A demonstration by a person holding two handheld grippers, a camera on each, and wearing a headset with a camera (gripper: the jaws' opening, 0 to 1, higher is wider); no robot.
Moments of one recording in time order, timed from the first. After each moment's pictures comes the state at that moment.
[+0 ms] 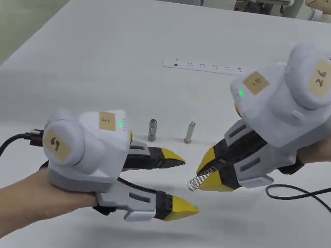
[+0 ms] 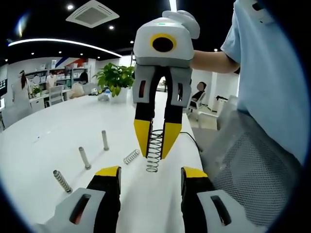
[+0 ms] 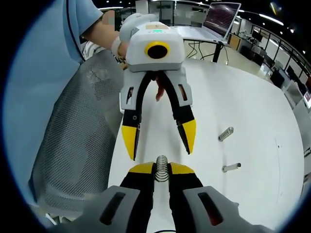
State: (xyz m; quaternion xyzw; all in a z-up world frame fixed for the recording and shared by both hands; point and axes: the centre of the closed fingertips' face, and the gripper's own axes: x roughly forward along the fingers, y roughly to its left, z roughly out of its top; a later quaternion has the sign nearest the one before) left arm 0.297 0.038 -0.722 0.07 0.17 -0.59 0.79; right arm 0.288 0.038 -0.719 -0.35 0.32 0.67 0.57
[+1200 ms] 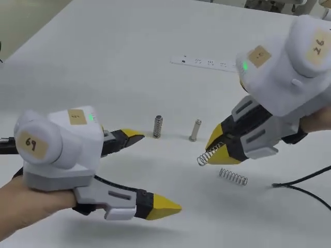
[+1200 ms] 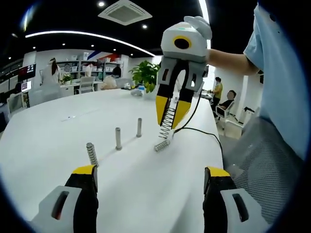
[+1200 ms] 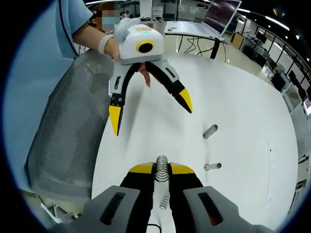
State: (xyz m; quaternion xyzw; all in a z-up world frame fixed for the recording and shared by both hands) left arm 0.323 0.086 -0.738 0.04 0.20 -0.47 0.86; right arm 0.335 0.036 -0.713 -0.39 0.32 0.66 0.55
